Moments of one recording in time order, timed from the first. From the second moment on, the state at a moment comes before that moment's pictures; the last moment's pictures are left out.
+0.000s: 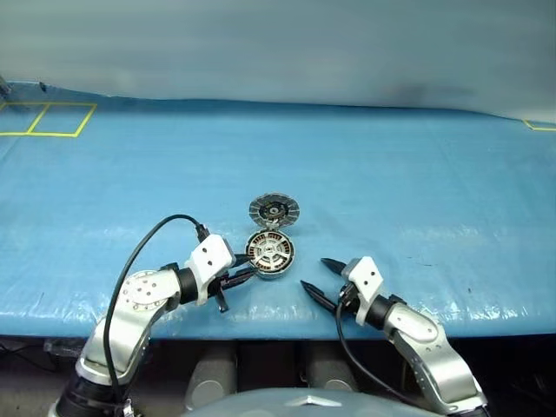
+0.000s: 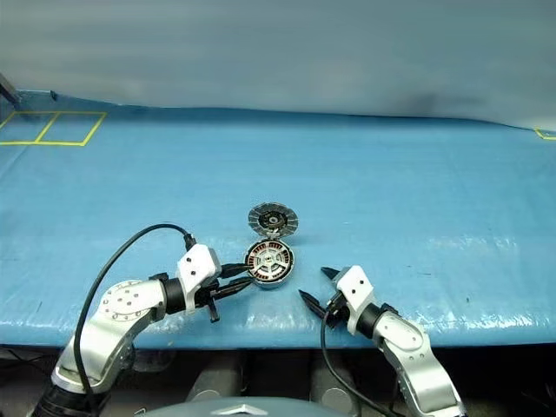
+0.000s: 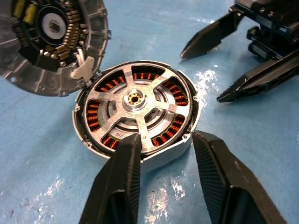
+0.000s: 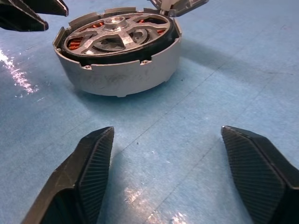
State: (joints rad) left arm 0.10 0.47 -0.14 -0.51 -0.13 0.46 -0.78; right arm 0.25 -0.41 0.14 -0.30 0.20 0.18 0.63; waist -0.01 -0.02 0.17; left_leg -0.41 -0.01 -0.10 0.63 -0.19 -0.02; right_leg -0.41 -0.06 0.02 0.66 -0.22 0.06
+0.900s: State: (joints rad) left arm 0.26 0.42 -0.12 -0.40 -0.17 0.14 -0.68; right arm -0.14 -0.33 0.37 -0.44 0.13 0.57 0.52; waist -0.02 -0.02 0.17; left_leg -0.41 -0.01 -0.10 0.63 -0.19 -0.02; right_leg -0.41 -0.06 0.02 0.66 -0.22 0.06
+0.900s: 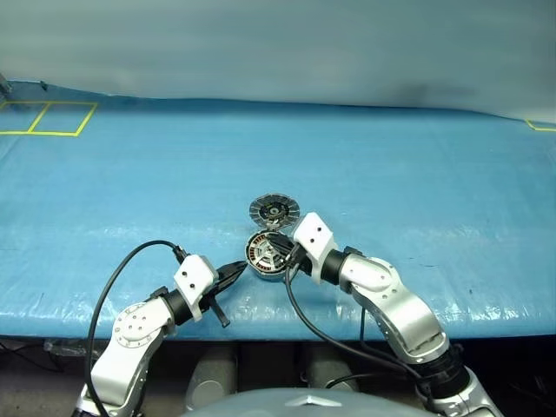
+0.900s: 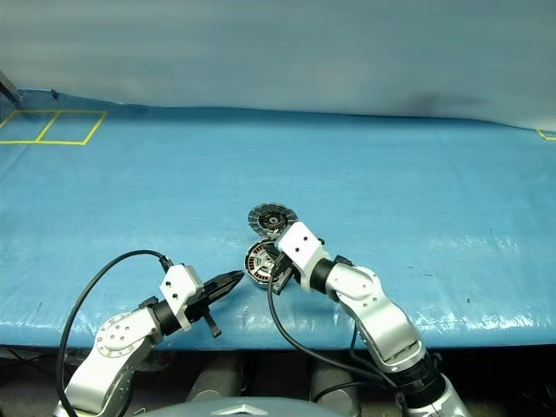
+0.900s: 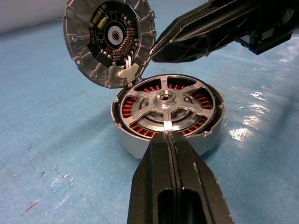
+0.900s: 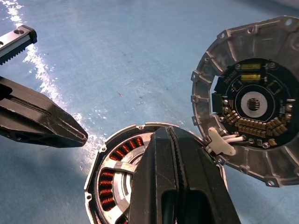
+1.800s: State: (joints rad) left arm 0.27 0.44 -0.12 -0.40 -0.20 0.17 -0.66; right arm -0.05 -0.23 0.30 -0.31 0.21 0.49 0.50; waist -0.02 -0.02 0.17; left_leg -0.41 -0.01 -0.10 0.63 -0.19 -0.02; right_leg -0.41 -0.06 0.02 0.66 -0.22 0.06
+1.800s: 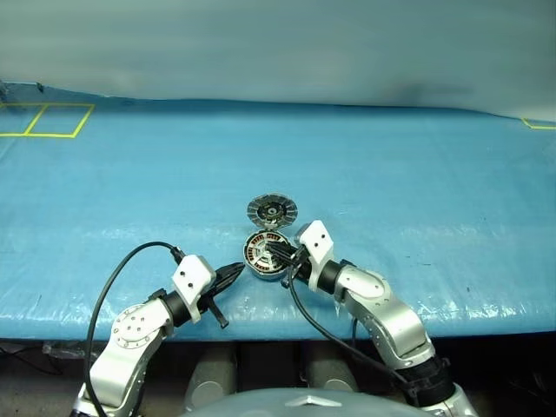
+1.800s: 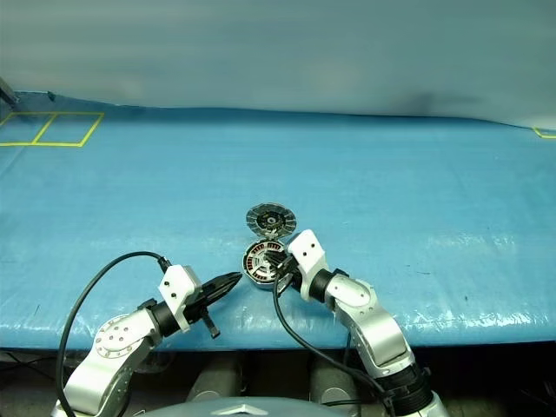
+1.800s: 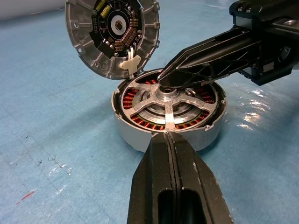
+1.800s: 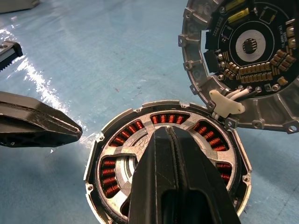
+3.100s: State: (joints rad) left arm 0.24 0.41 -0.15 -0.40 -0.22 0.17 -0.67; right arm -0.34 -0.72 0.21 -0.44 0.25 0.61 0.78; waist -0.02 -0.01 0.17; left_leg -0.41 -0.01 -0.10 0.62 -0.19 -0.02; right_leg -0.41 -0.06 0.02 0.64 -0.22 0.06
